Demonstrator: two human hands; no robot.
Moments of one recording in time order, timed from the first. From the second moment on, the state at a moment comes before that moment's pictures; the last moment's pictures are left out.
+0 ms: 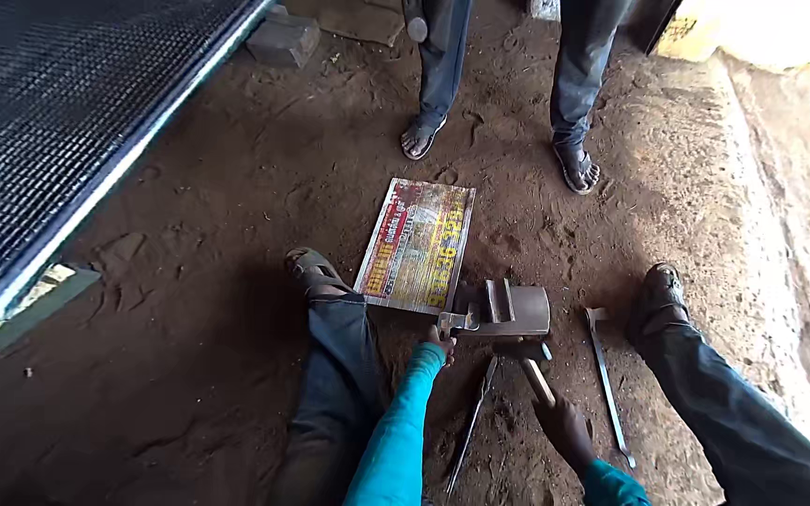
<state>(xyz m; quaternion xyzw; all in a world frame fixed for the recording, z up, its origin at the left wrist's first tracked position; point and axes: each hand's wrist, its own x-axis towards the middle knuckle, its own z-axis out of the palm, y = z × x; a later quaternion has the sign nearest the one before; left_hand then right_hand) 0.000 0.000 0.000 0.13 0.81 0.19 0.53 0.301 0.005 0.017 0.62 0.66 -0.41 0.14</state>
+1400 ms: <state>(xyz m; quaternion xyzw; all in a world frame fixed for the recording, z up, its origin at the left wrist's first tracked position) 0.055 0.064 0.023 0.49 0.76 -0.27 0.34 0.449 0.108 -0.091 0.76 0.49 -0.38 0.19</state>
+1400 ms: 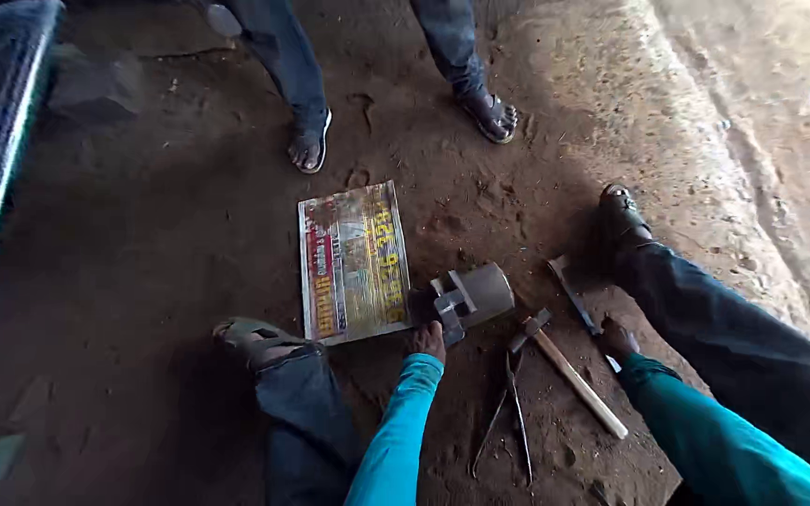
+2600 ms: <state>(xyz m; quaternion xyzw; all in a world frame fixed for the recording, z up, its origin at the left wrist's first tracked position) 0.044 0.065 0.037 0.51 0.72 -0.23 0.40 0.244 -0.035 0.087 0.63 0.44 -0.62 -0.12</state>
